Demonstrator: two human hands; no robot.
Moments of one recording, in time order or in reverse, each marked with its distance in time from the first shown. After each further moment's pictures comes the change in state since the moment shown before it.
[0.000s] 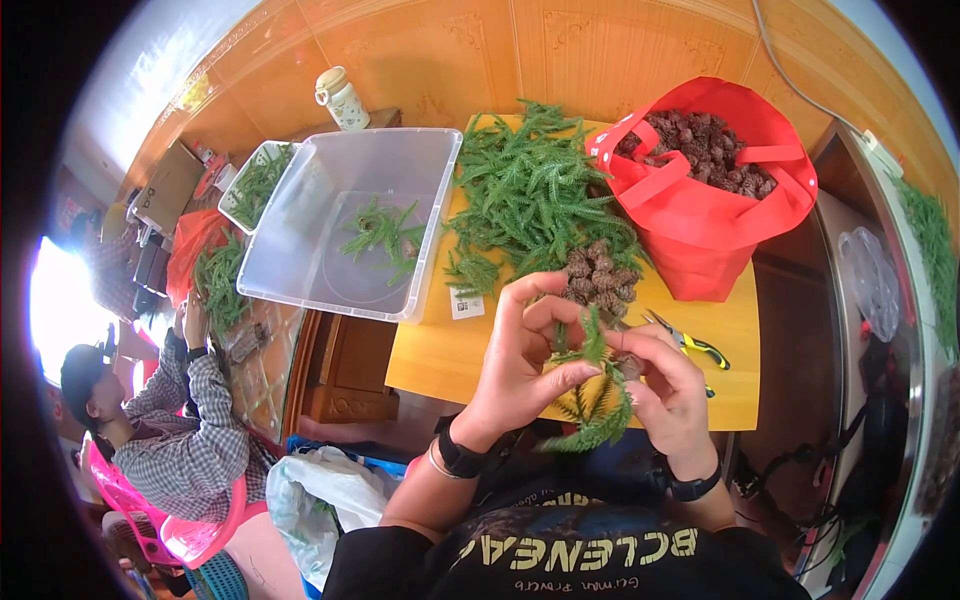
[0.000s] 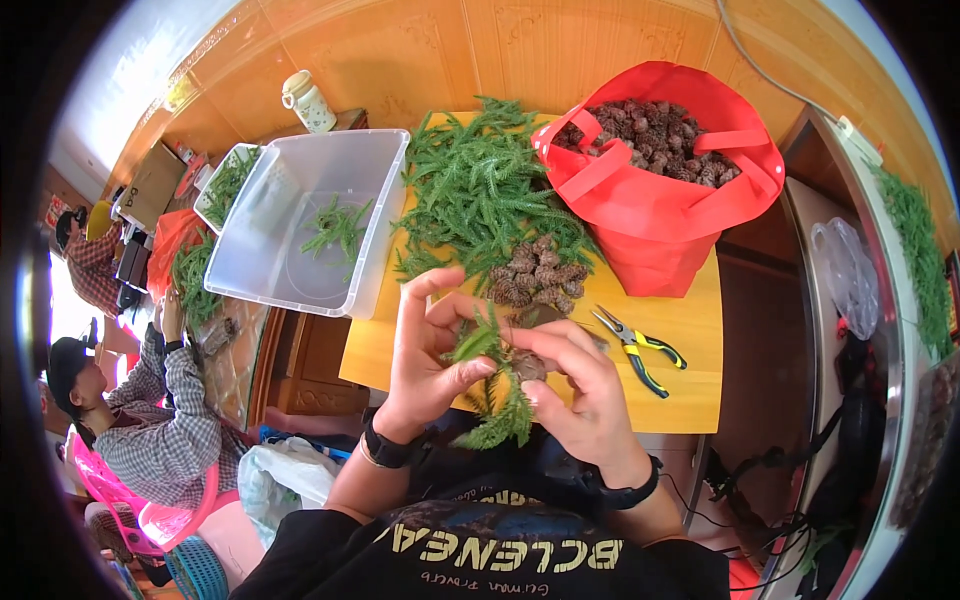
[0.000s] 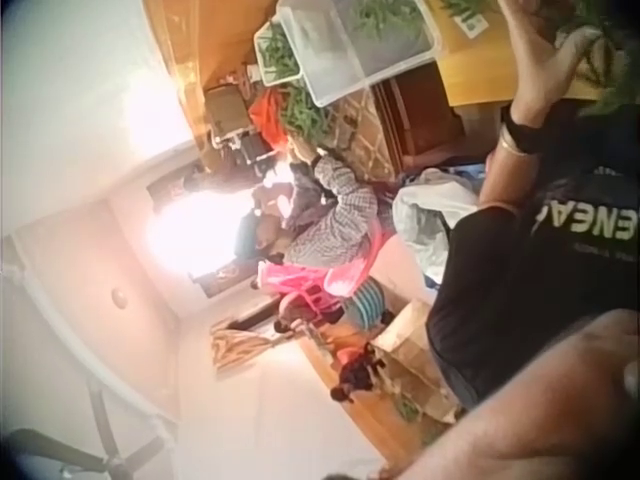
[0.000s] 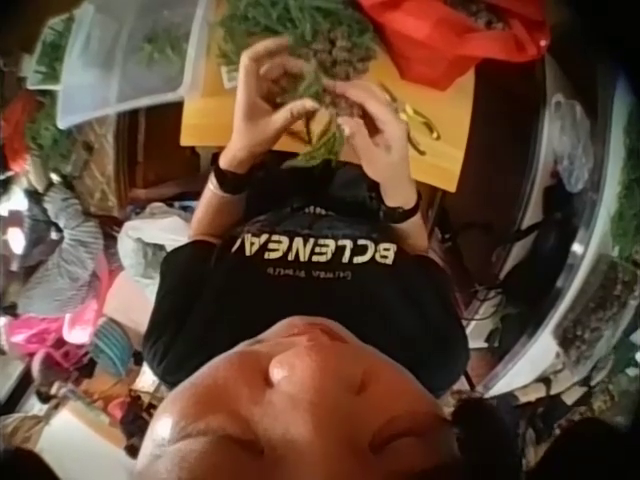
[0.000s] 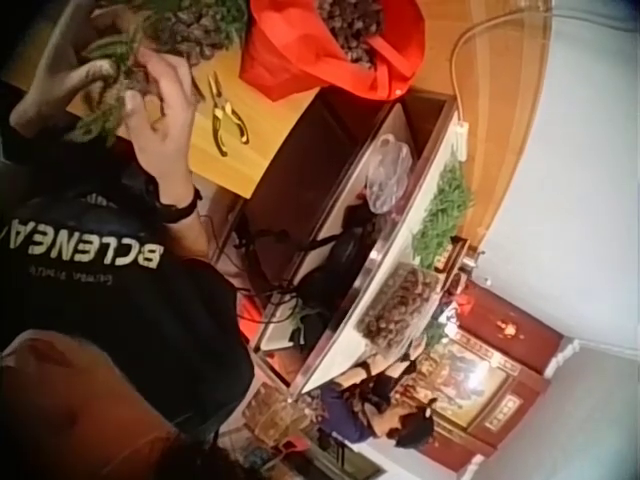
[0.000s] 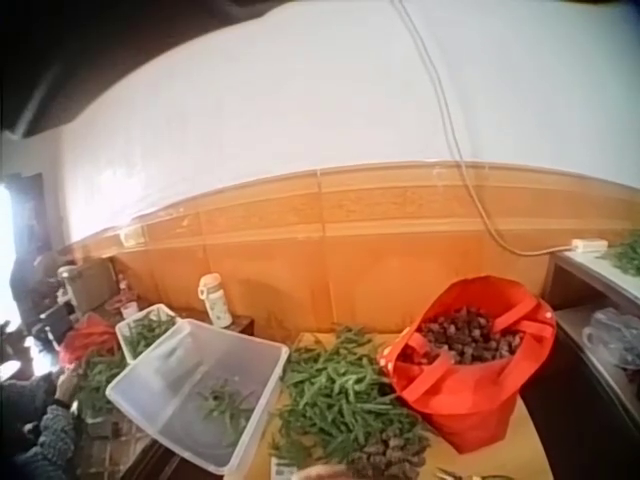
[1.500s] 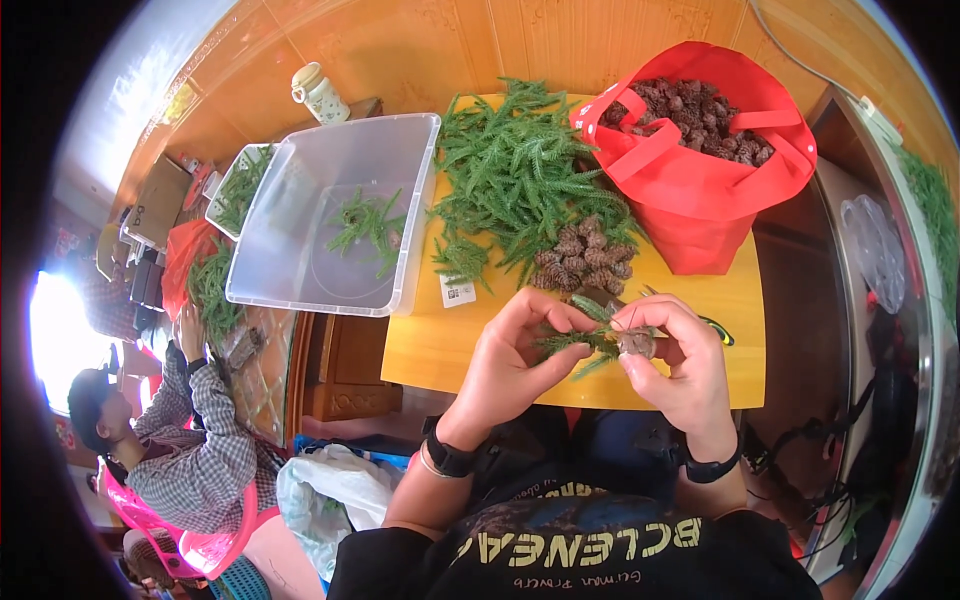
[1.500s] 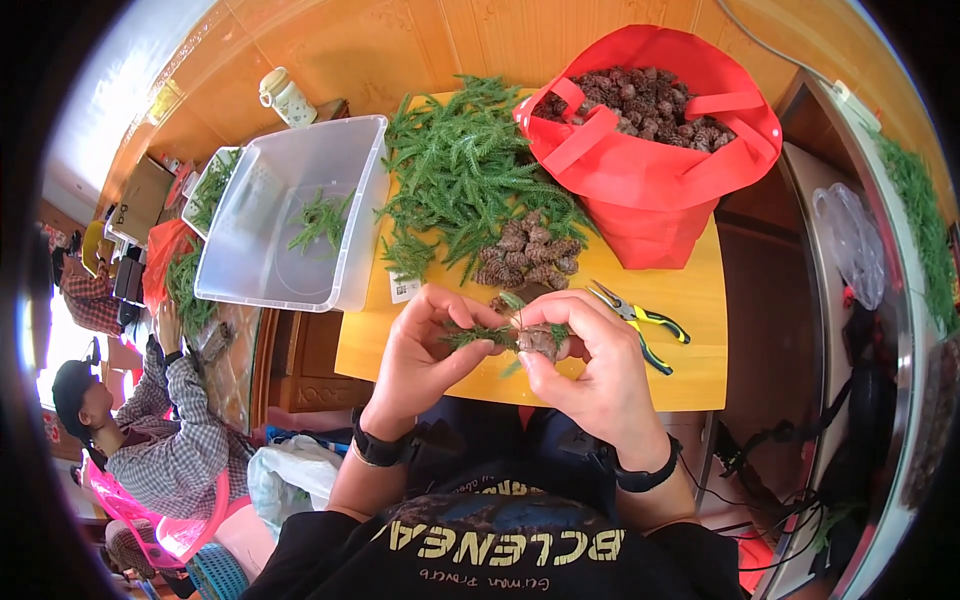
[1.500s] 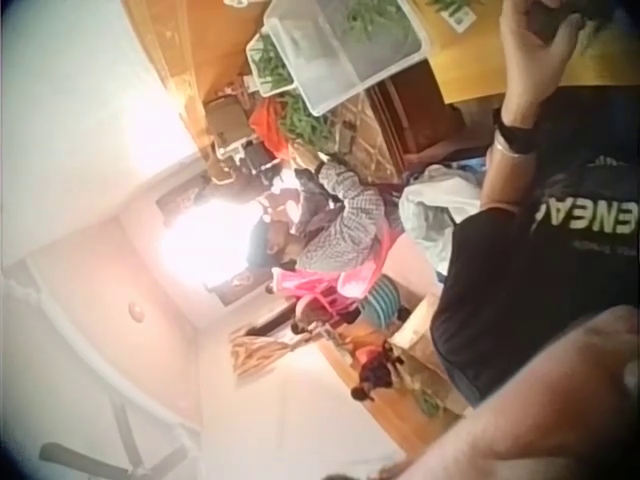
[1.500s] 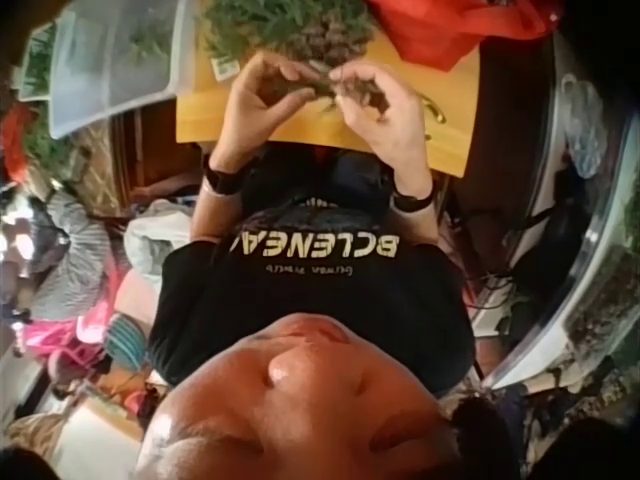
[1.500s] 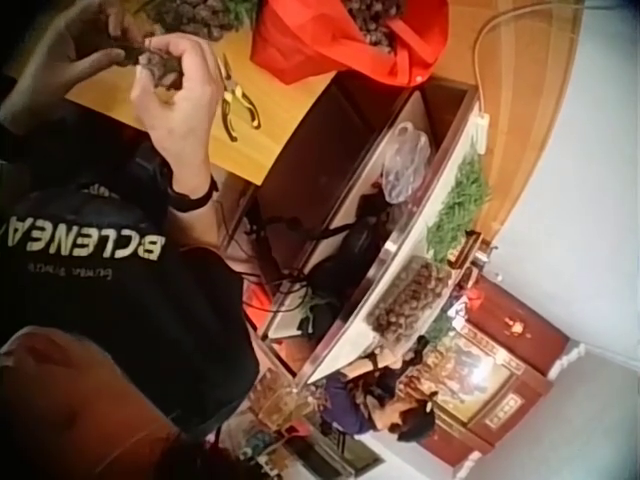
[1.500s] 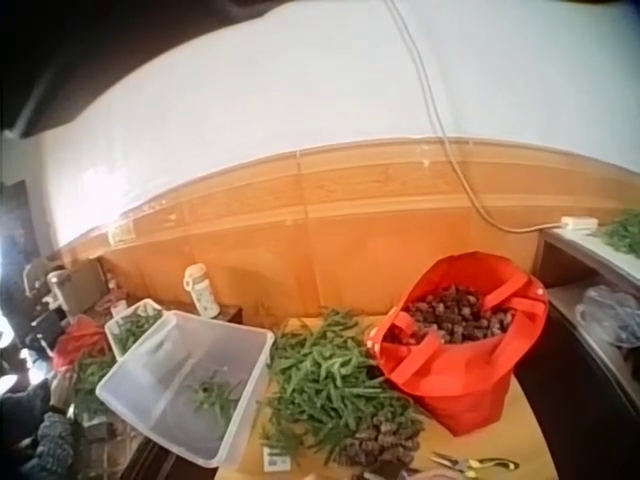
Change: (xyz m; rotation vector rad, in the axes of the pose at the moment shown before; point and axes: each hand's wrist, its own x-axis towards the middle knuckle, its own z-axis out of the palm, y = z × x) left_hand -0.002 0.001 0.000 0.034 0.027 -0.269; right_hand 0.004 -0.003 -0.011 -0.146 0.038 0.138
